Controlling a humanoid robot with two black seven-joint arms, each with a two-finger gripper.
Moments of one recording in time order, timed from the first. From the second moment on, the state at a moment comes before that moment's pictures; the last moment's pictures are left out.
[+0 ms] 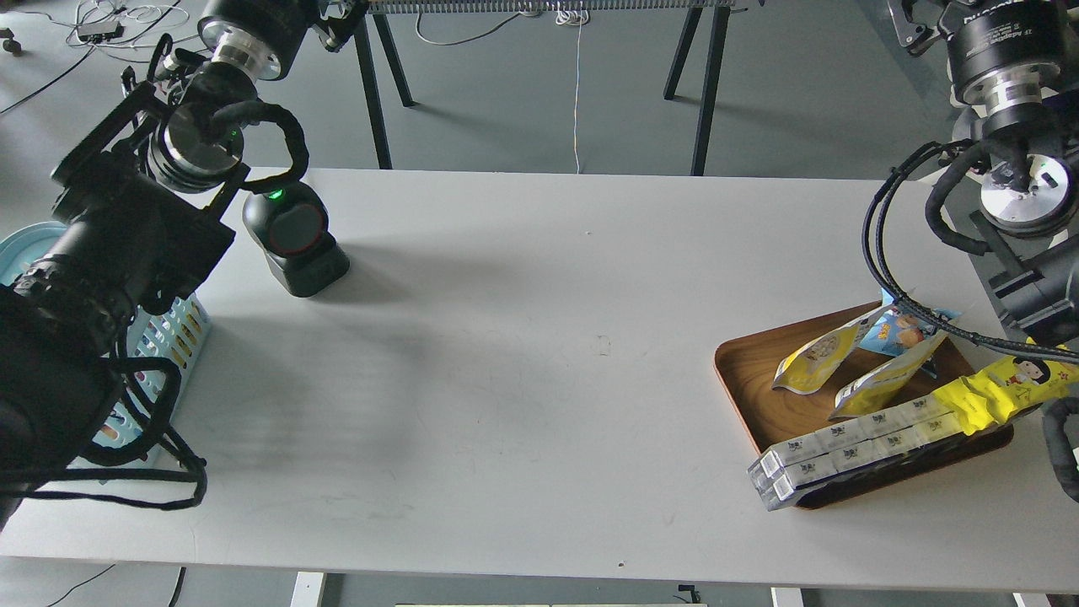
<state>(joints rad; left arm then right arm) -1.12 0.18 -0.81 -0.41 -0.20 -0.43 -0.16 0.99 -0.39 0.78 0.55 0.21 0.46 0.42</state>
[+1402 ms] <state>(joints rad) -1.08 0.24 -0.80 -0.42 -0.19 -0.45 -0.17 1.94 -0.58 -0.50 1.22 -0.89 0.45 0.49</state>
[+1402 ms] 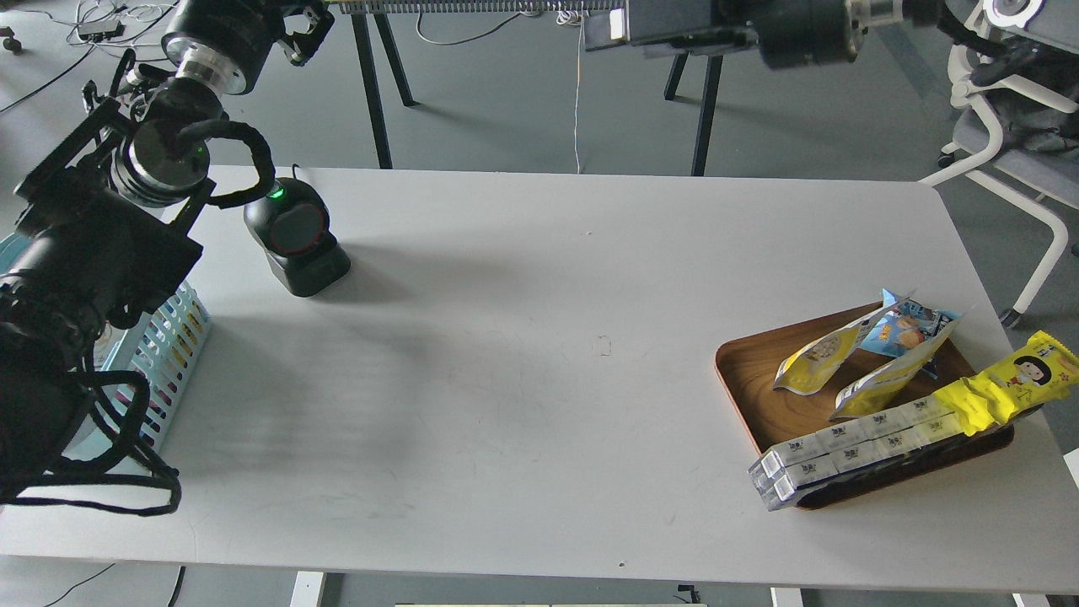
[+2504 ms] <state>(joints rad) -1.05 0.24 -0.80 -0.42 -0.20 -0.45 -0.19 2.01 -0.64 -1.11 1.52 -1.90 -0.05 0.49</state>
